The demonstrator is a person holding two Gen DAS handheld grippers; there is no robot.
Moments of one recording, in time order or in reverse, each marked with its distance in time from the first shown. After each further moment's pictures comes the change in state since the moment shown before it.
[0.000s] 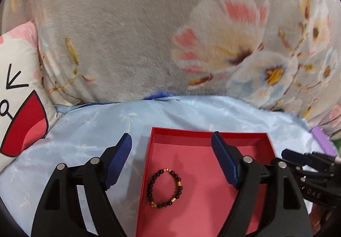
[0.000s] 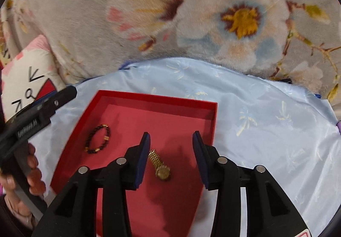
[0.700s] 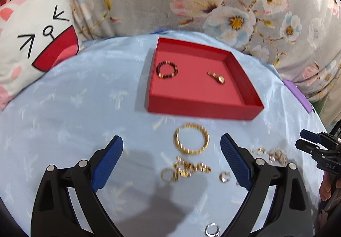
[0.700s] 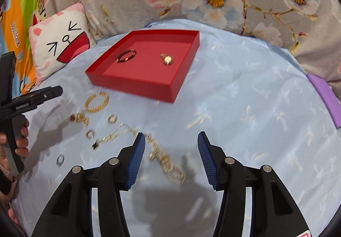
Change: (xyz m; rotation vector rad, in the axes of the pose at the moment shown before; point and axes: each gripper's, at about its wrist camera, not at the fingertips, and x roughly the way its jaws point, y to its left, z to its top) left arm -0.161 0.018 -0.174 0.006 0.165 -0.065; right arm -0.148 -0.002 -0.207 -0.080 0.042 -0.005
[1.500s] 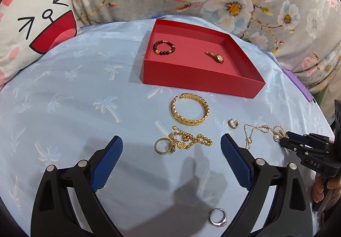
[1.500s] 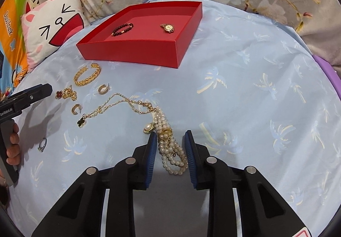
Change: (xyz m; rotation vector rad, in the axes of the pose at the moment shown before) left arm 0.014 -0.003 -0.037 -0.004 0.031 -0.006; right arm 0.044 0.010 -0.034 0.018 0.078 -0.028
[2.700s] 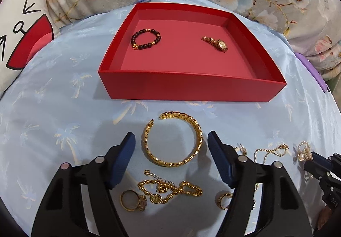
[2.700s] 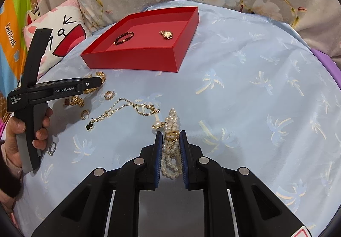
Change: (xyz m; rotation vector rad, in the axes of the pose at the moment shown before) left arm 0.071 -0.037 0.038 0.080 0.119 0.059; right arm -0.013 -0.005 -0.005 0.053 -0.038 0.040
